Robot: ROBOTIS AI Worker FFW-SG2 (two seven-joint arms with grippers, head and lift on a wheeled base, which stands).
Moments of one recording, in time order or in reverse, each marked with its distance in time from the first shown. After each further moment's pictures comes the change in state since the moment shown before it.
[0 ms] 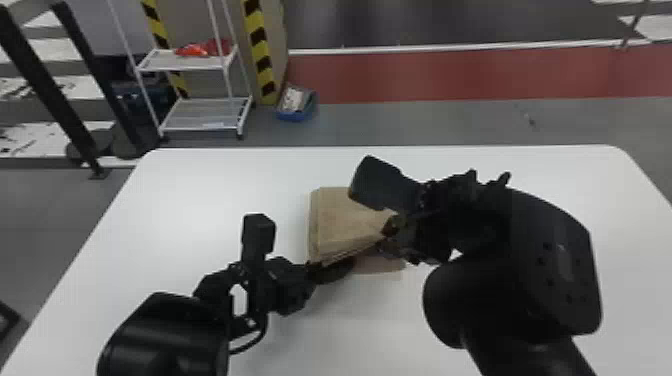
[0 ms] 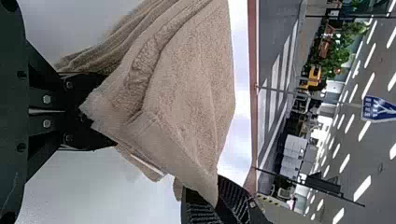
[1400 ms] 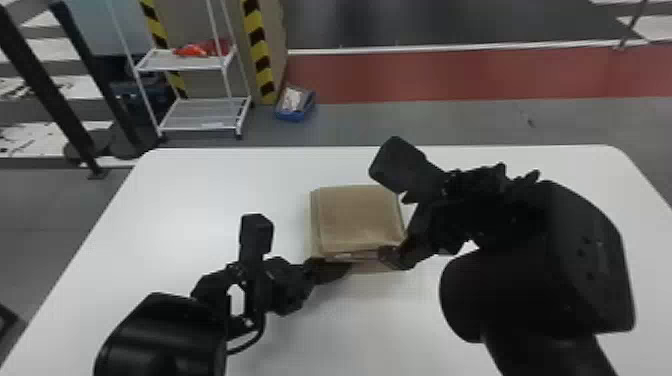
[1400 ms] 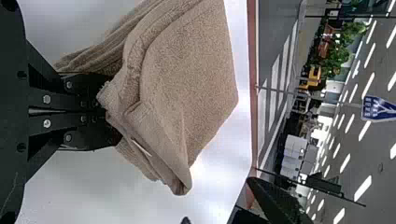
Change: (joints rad) left arm 0.001 0.000 0.002 -0.001 -0.005 -0.003 -0.003; right arm 0.016 0.000 -0.057 -0.062 -0.081 0.052 -0.085
